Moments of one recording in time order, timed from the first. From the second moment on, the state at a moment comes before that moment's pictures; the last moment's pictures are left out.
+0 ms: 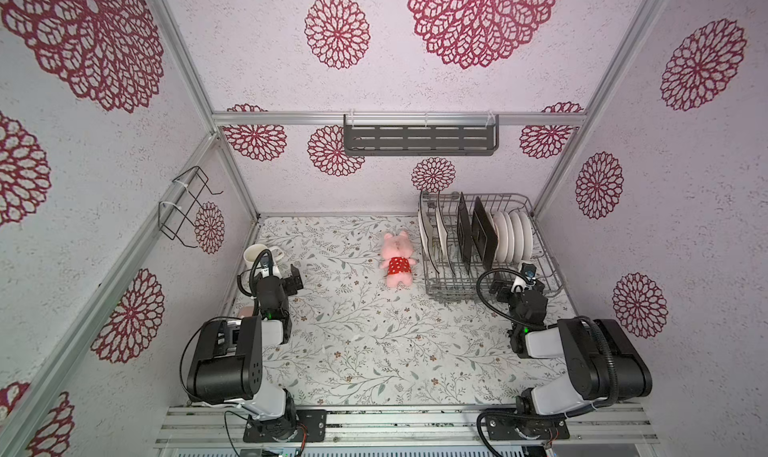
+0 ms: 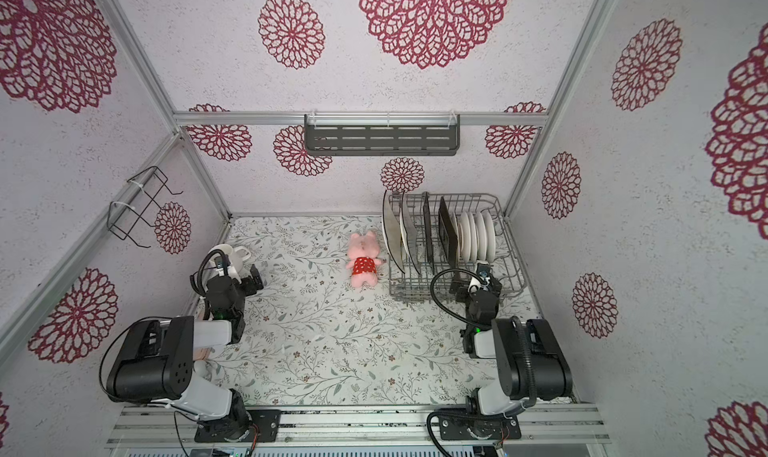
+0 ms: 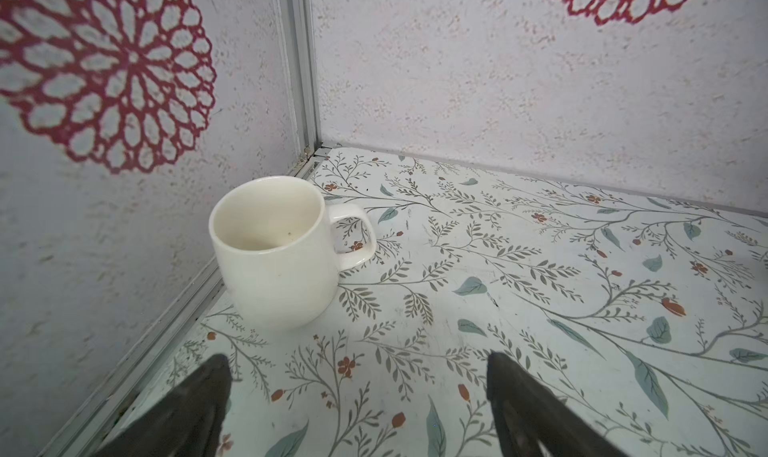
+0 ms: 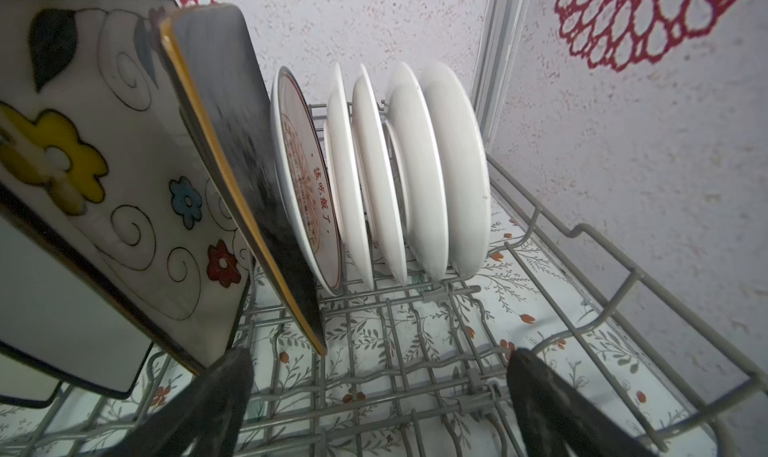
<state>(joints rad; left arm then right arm) 0.12 1.56 0.43 0.88 -0.21 -0.05 0.03 1.52 0.27 1.12 0.18 0.03</state>
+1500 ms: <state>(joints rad) 0.14 1.56 0.43 0.87 -0.12 -0.06 0.02 1.09 0.50 0.52 0.12 0.02</state>
